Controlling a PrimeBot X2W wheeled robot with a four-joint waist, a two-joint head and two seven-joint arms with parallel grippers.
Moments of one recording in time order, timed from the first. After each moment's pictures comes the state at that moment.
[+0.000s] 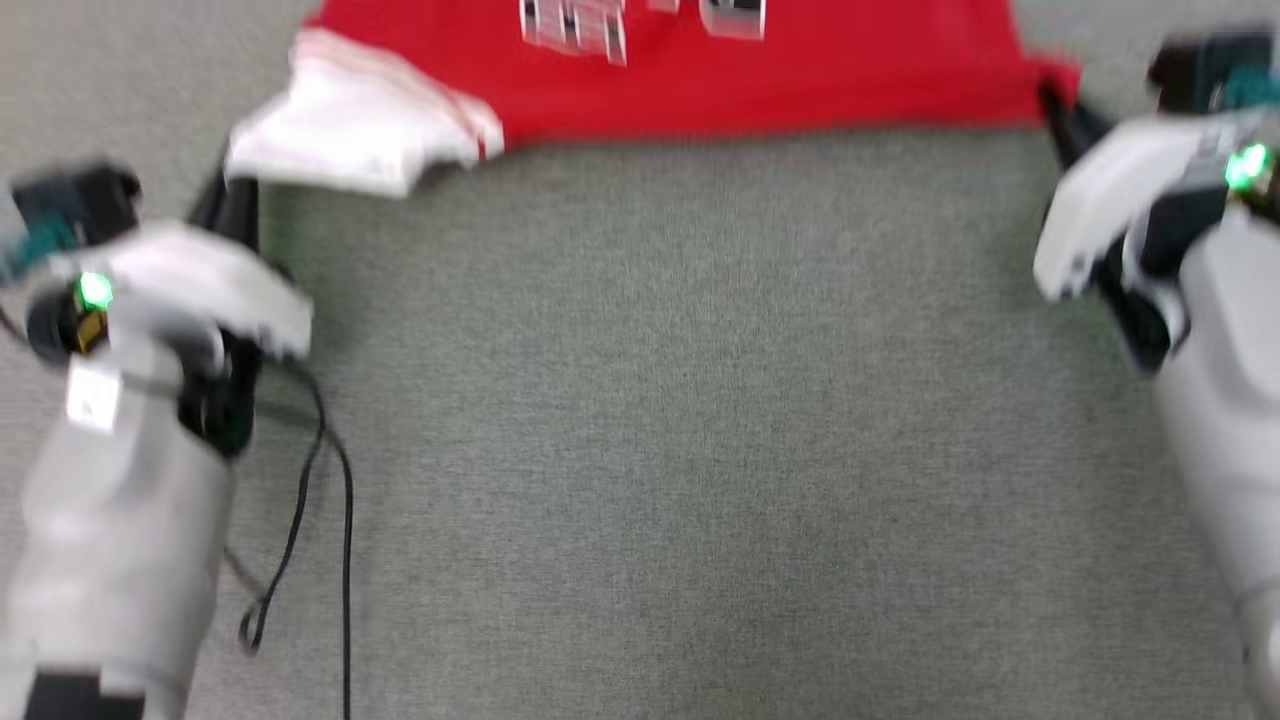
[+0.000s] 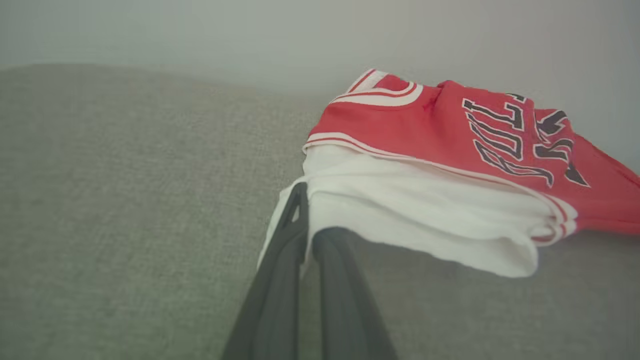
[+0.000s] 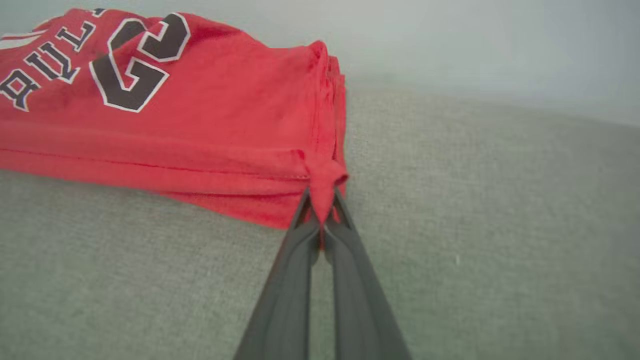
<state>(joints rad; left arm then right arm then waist) -0.89 0.35 -0.26 0.90 -0.66 -0.13 -0.26 -1.02 -0.24 0.21 0.94 0.28 0.13 -0.01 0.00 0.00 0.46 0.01</state>
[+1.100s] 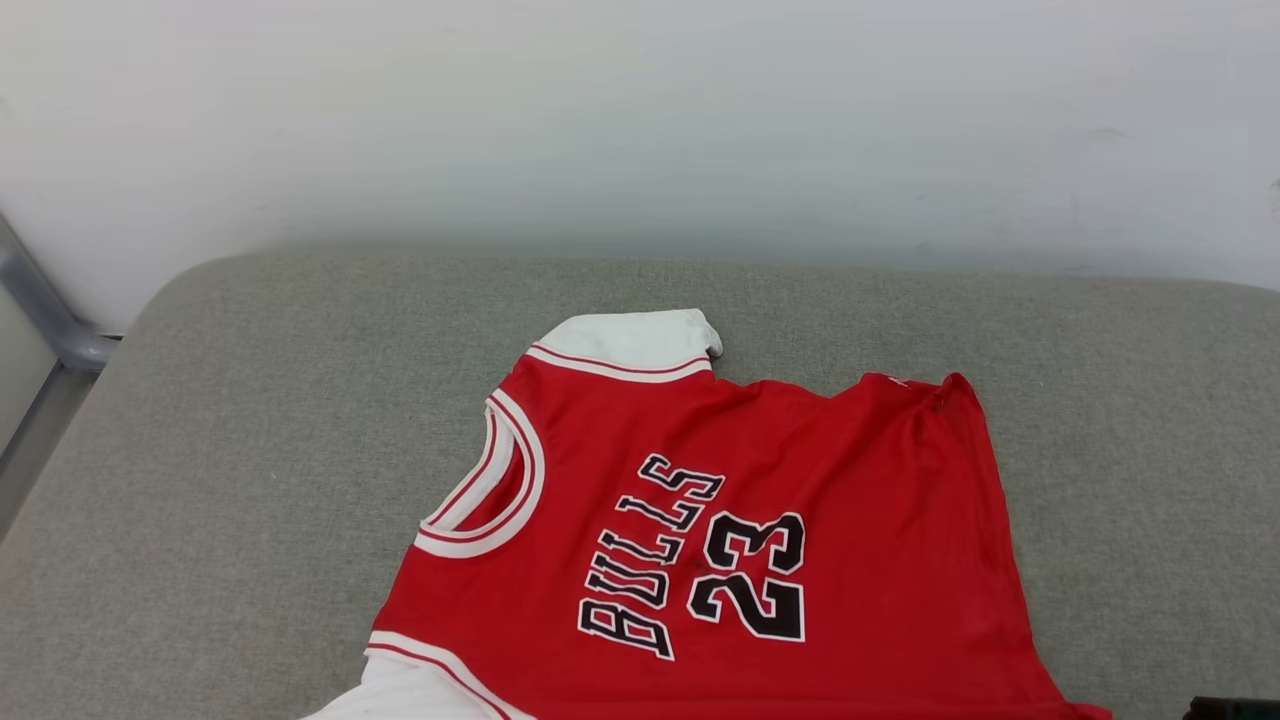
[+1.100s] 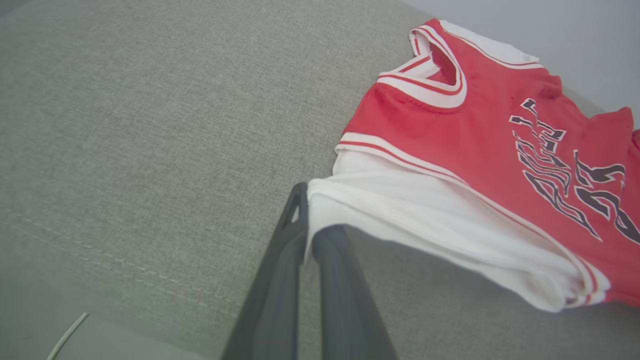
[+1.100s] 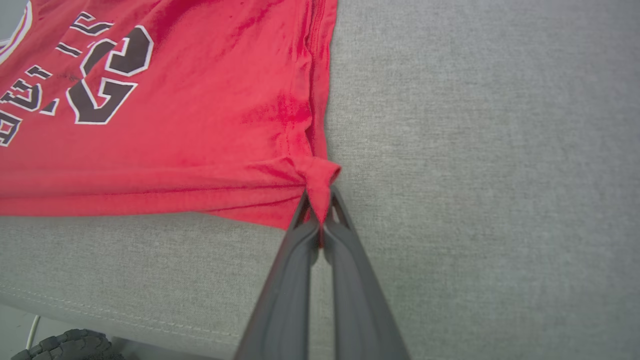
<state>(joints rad) 0.29 0.34 -0.14 0.08 -0.69 0.19 -0.07 0.30 -0.12 -0.14 -0.02 0.26 0.13 0.32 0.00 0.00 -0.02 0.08</state>
